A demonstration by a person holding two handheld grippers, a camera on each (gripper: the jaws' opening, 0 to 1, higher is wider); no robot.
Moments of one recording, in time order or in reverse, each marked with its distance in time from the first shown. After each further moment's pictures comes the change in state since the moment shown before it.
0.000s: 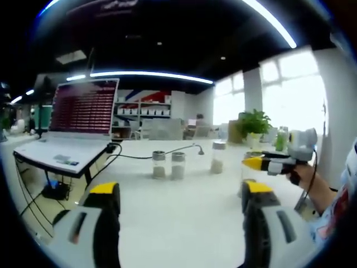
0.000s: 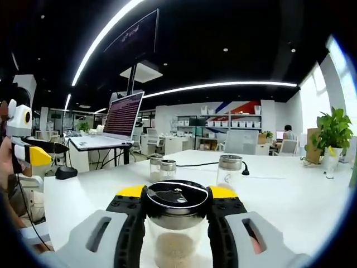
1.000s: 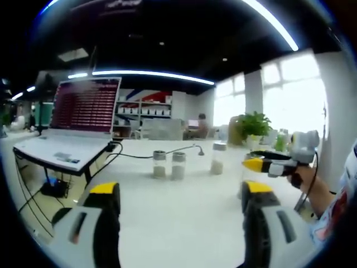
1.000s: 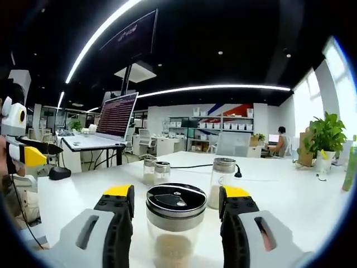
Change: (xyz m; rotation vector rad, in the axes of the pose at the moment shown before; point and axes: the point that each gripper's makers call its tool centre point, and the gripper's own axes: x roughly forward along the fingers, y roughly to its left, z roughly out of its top) left arm 0.000 0.002 0.000 -0.020 -0.002 -0.001; right arm -0.001 -0.005 0.006 -0.021 -0.006 -0.059
